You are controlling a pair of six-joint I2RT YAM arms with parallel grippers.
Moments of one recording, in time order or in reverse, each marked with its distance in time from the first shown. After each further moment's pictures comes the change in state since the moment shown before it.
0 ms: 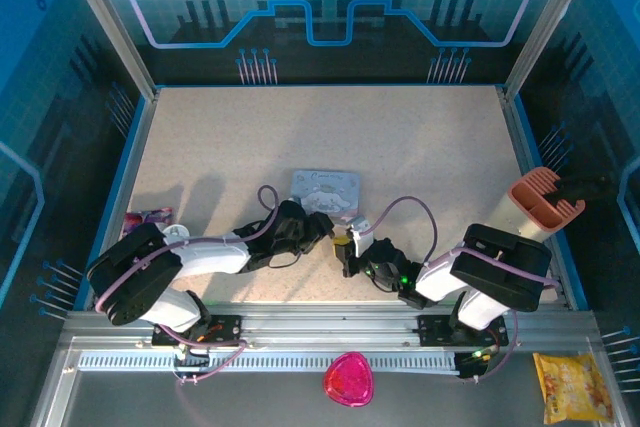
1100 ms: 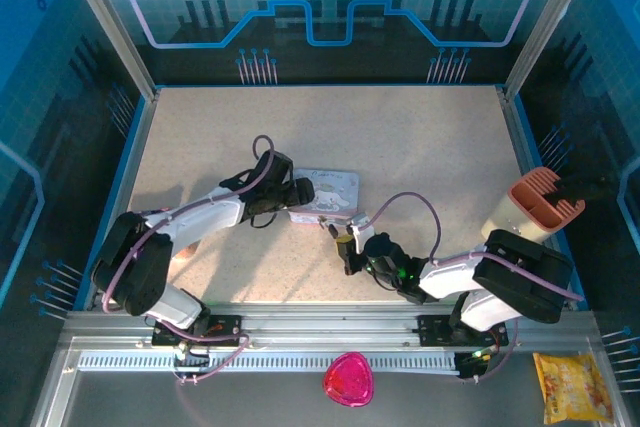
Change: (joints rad) left arm 0.277 0.071 0.381 -0.599 -0.063 0.682; right arm -0.025 -0.125 0.050 -0.278 -0.003 0.031
